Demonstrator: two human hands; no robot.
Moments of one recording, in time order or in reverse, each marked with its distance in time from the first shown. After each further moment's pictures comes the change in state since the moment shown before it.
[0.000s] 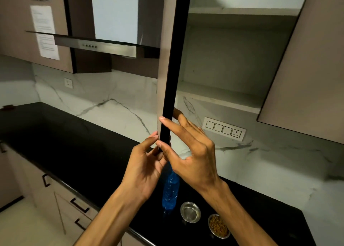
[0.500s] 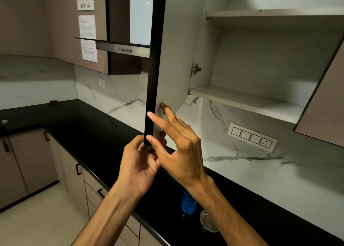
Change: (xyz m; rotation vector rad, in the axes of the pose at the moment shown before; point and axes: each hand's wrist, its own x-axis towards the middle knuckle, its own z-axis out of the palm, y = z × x) left_hand -0.017 0.055 -0.029 -0.016 0.072 0.144; right_hand 0.025 -0.040 0.074 0.166 -0.049 -0.027
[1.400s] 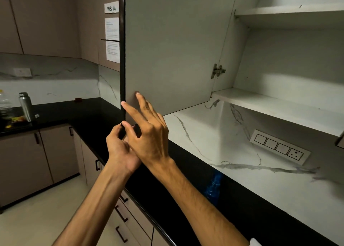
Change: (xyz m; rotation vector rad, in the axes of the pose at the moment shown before) left_hand 0.041 0.076 -0.030 -0.038 0.166 0.258; right_hand 0.048 -0.019 0.141 0.081 0.014 -0.014
